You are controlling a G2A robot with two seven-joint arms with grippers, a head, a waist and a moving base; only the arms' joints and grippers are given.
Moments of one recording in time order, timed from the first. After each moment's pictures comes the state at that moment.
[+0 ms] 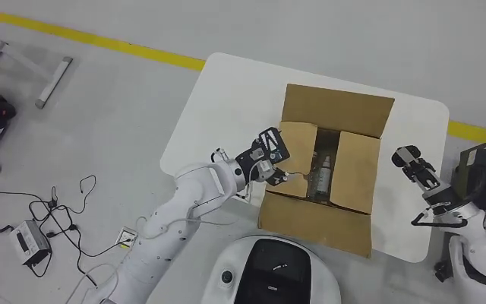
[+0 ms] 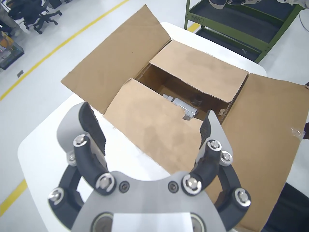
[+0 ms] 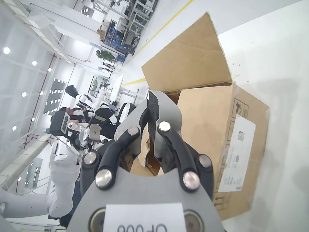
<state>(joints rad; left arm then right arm) 1.16 -1.28 -1.11 -1.90 1.40 -0.56 -0.44 -1.59 -1.08 1.81 -1.84 0.00 -0.30 0.58</state>
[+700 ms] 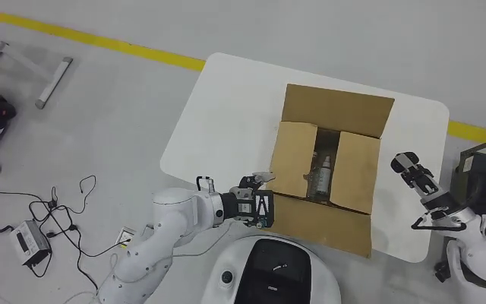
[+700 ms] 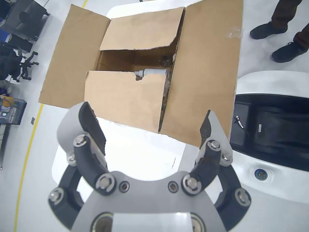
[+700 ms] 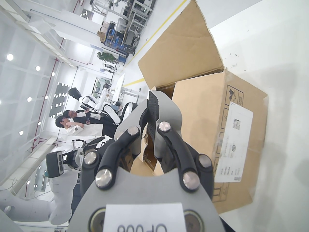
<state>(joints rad) 1.41 -1.19 -1.24 -2.09 1.81 -0.95 -0.21 -1.61 -1.08 1.81 -1.79 0.04 -0.32 0.58</state>
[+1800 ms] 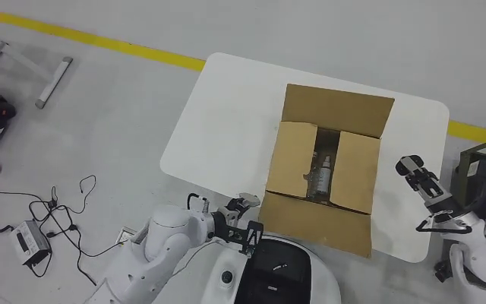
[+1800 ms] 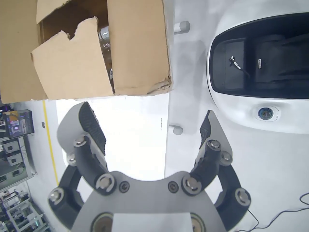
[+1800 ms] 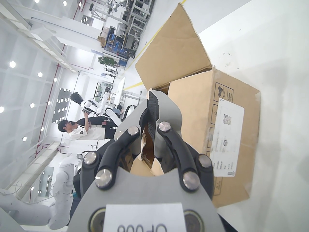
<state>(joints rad) 1.52 -1.08 -1.20 -2.10 2.32 -0.99 0.03 -1.62 -1.08 1.83 -1.76 0.08 -0.34 0.58</state>
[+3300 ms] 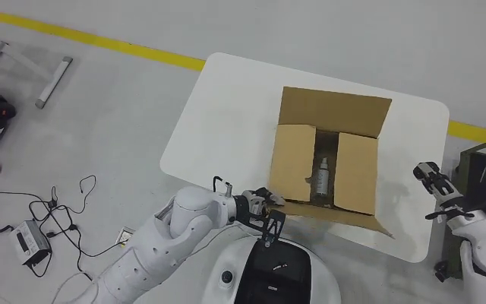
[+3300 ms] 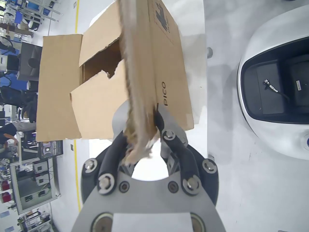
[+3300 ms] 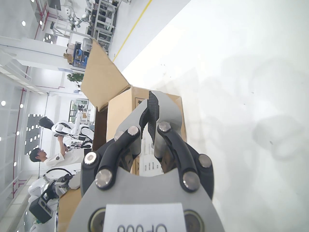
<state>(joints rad) 1.26 -1.09 -1.01 -1.94 2.27 -0.82 0.16 -1.50 -1.06 1.85 -1.47 -0.04 -0.30 0.57</state>
